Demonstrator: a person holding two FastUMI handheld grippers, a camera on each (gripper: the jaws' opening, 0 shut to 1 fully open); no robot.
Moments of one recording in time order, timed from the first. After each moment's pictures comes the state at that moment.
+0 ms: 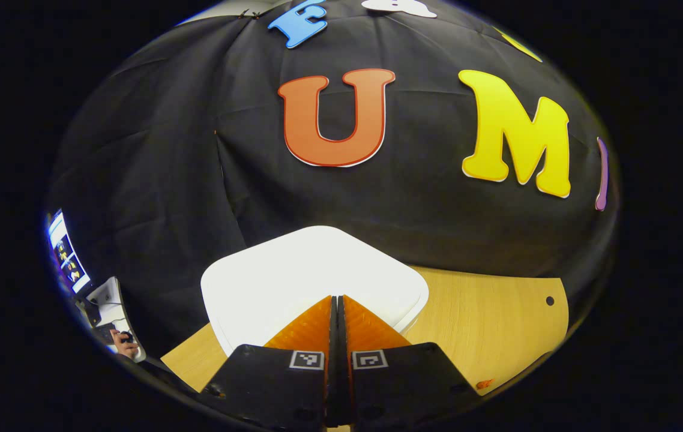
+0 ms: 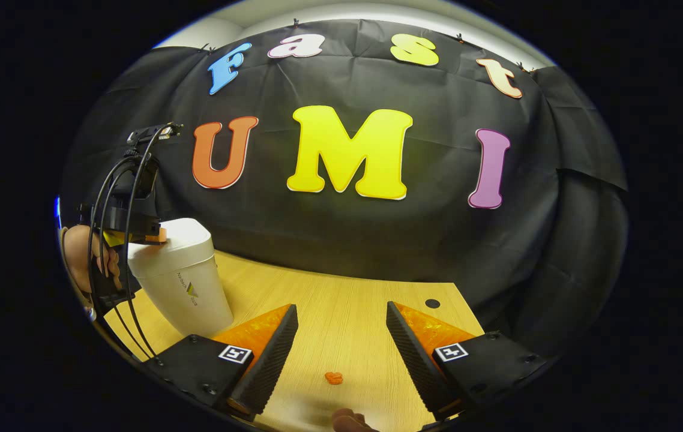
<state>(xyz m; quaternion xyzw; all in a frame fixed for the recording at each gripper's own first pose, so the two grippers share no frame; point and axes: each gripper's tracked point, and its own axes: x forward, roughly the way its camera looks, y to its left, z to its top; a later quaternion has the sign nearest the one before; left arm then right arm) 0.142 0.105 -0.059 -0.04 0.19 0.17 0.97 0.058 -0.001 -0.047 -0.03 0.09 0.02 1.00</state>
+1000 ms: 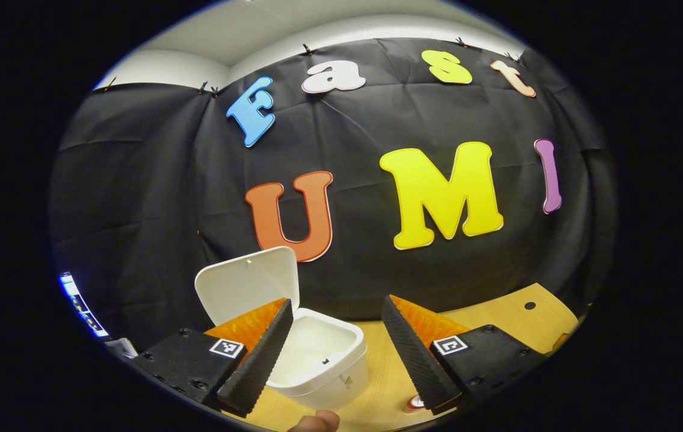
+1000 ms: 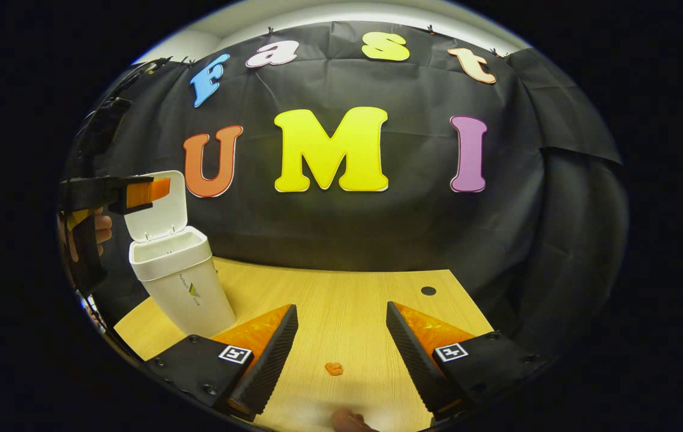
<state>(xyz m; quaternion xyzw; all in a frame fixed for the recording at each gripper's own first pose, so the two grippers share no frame) 0.071 0.028 0.051 0.04 0.01 0.09 0.99 0.030 -0.024 -0.065 0.01 0.09 0.02 1.00</state>
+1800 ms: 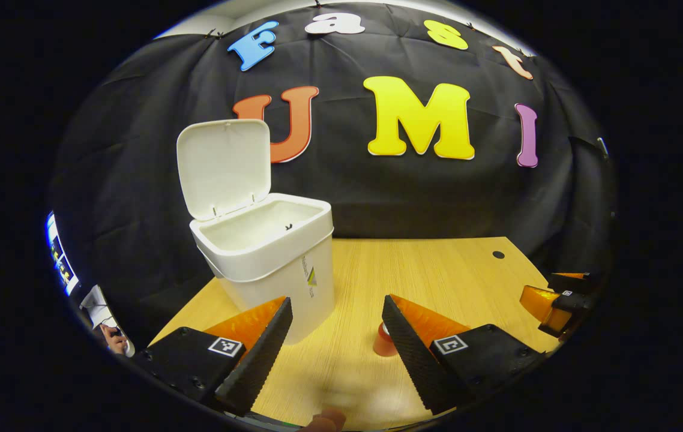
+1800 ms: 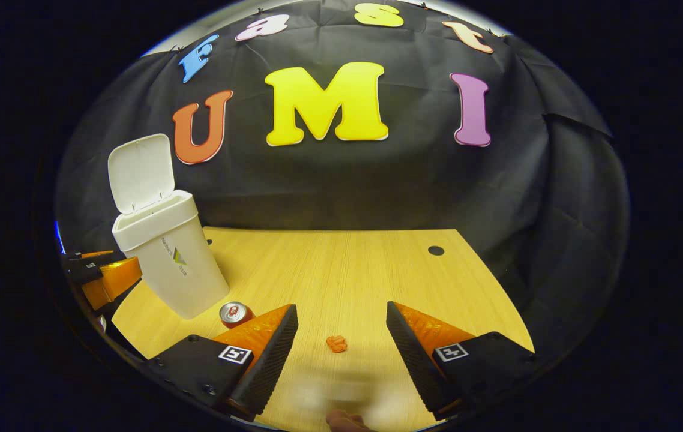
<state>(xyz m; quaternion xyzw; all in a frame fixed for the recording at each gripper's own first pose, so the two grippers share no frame) 0.005 -0.008 -0.117 -0.03 0.17 0.04 0.98 0.060 -0.021 -0.170 0.02 0.19 0.01 0.98</state>
